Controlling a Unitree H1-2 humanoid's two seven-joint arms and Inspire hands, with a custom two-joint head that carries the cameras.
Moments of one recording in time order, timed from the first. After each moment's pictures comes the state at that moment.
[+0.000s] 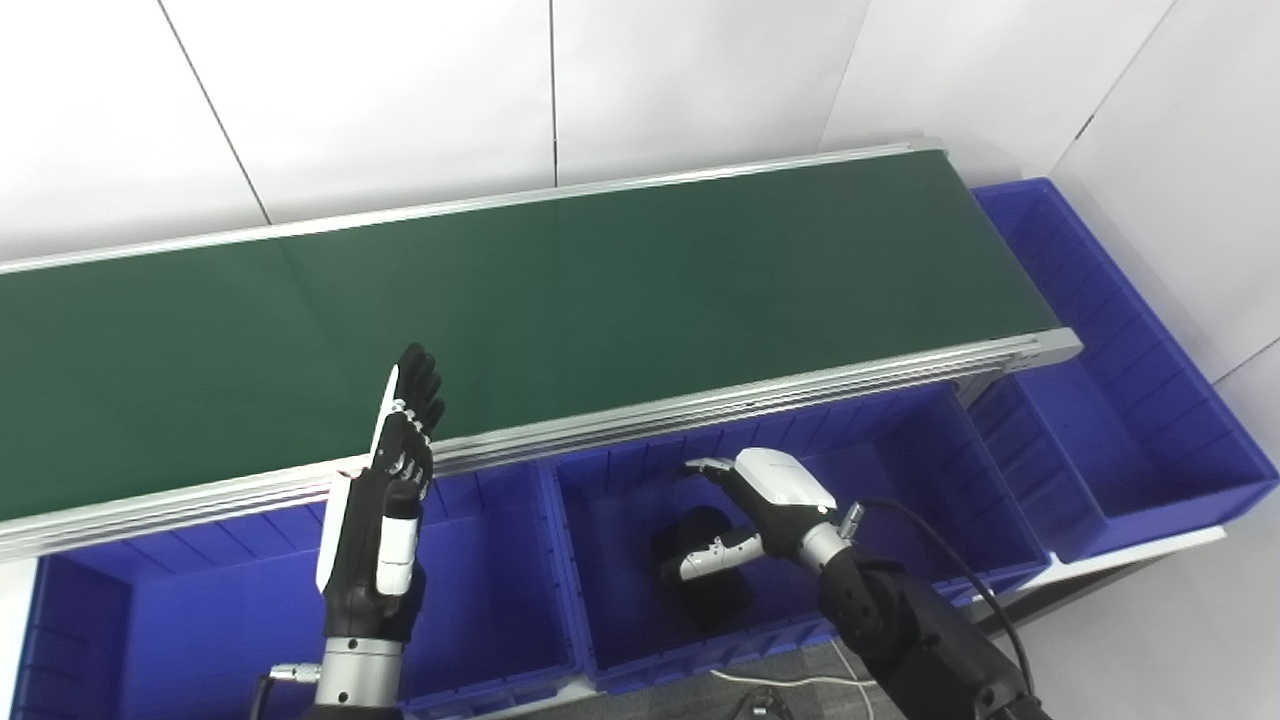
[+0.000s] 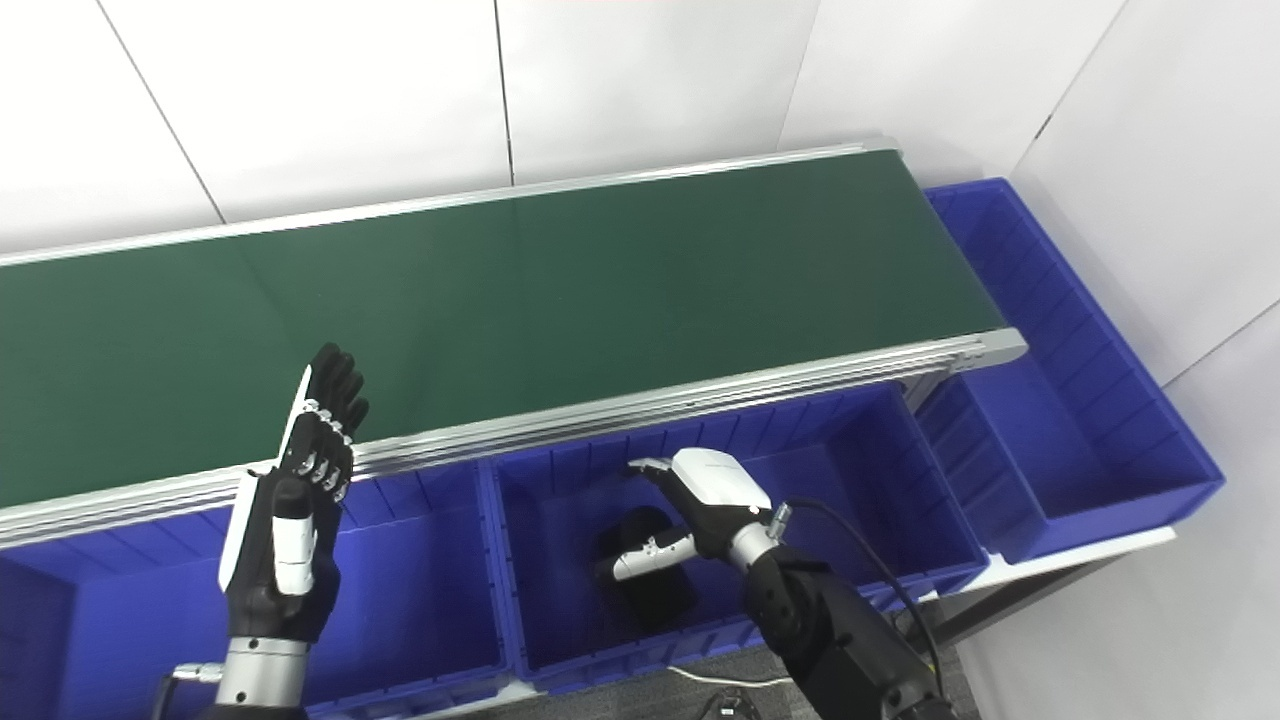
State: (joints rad) left arm 0.22 -0.02 -0.30 -0.13 0.01 -0.27 -0.07; right arm 0.05 -0.32 0.32 0.19 -0.72 0.12 0.08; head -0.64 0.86
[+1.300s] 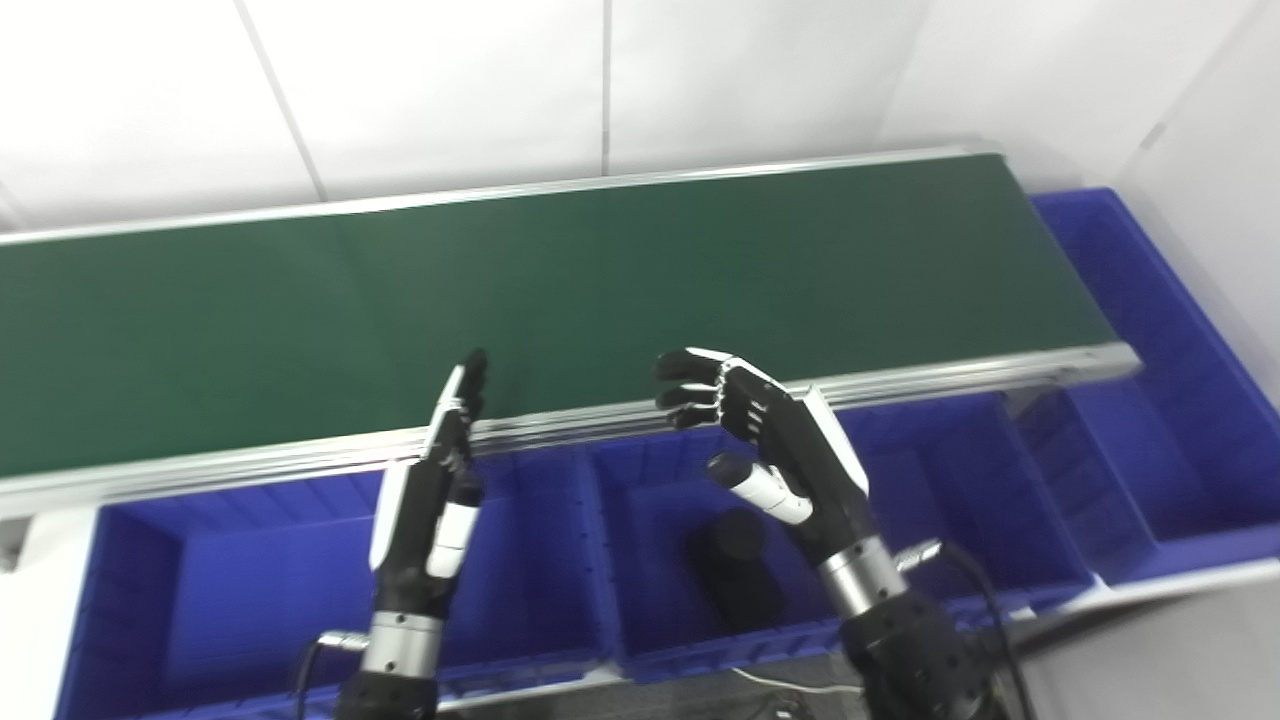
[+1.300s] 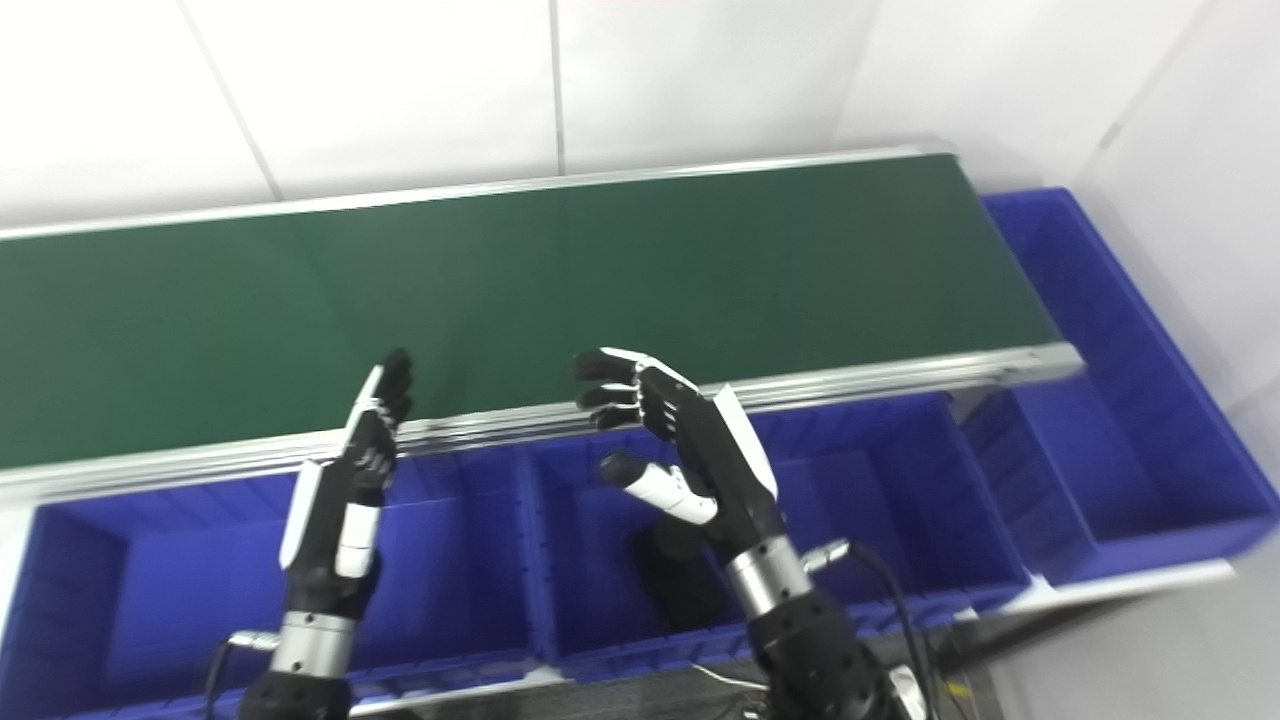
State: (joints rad) left arm 0.18 -0.01 -0.26 0.06 0.10 -0.43 -0.06; right arm 0.27 0.05 0.17 -0.22 -0.06 -0.13 0.09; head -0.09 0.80
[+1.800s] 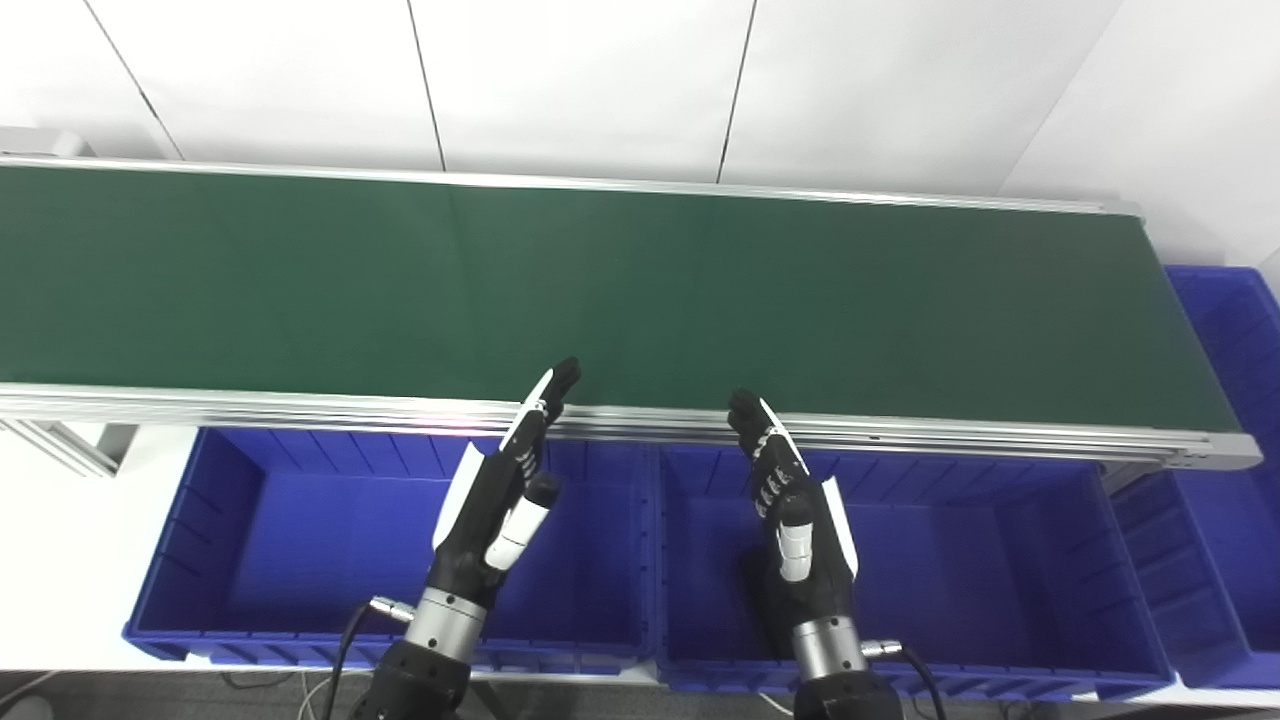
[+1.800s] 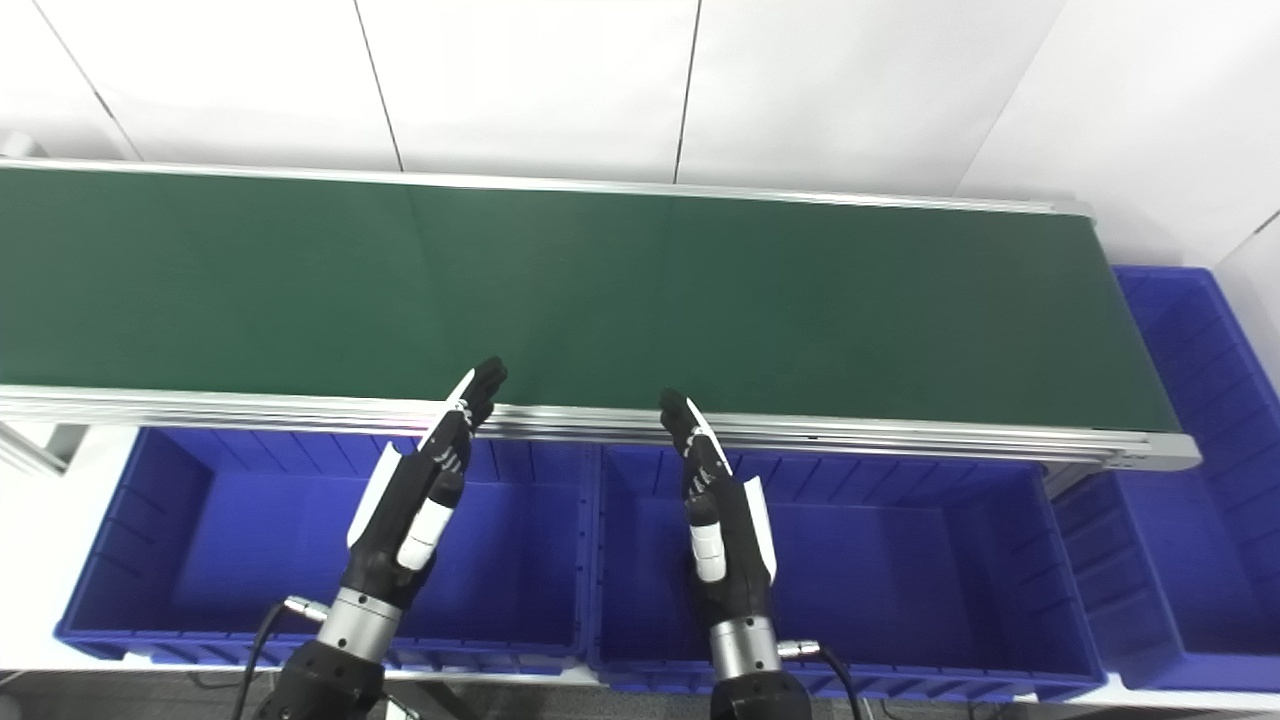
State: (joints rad) left arm 0.21 0.03 -0.30 0.07 0.10 -0.43 -0.06; right arm 0.24 0.10 0.17 0.08 -0.01 -0.33 0.05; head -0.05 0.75
